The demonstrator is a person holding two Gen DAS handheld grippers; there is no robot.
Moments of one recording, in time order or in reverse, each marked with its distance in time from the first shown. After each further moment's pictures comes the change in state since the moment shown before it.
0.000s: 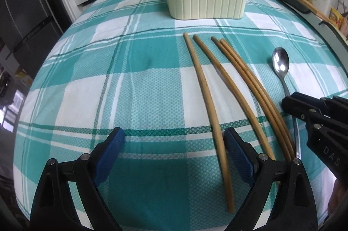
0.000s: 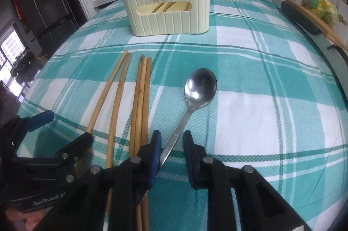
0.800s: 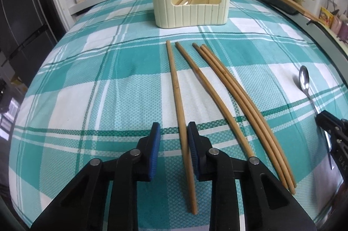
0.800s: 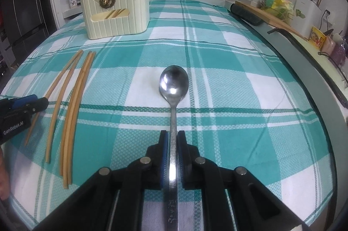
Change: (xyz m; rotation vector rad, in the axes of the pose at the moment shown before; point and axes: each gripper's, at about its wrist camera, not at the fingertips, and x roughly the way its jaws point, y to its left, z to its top) left arm -0.011 -0.020 -0.005 0.042 -0.061 -0.032; right arm -0.044 -0.064 -0.064 0.068 -0.113 -0.225
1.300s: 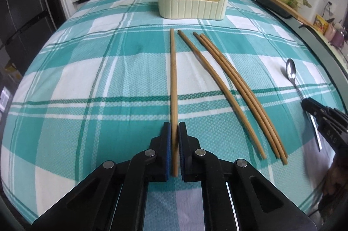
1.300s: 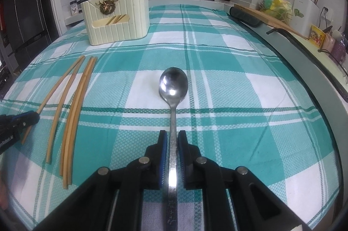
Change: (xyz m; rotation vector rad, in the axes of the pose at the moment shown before) left arm -0.023 0.020 -0.031 -0.068 0.029 -0.088; right arm -0.001 -0.006 -0.005 0.038 -0.039 0.038
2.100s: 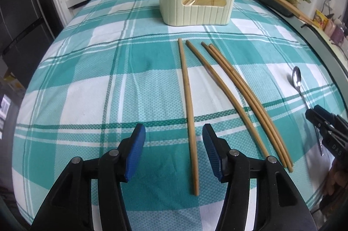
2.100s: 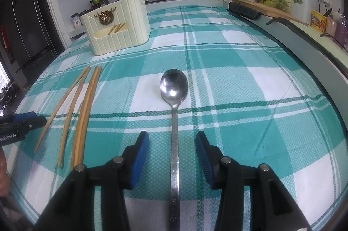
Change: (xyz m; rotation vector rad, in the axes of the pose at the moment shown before) left arm 0.005 0.015 0.033 0.053 0.022 0.012; right arm -0.001 -0.012 -0.002 0.075 -0.016 0.082
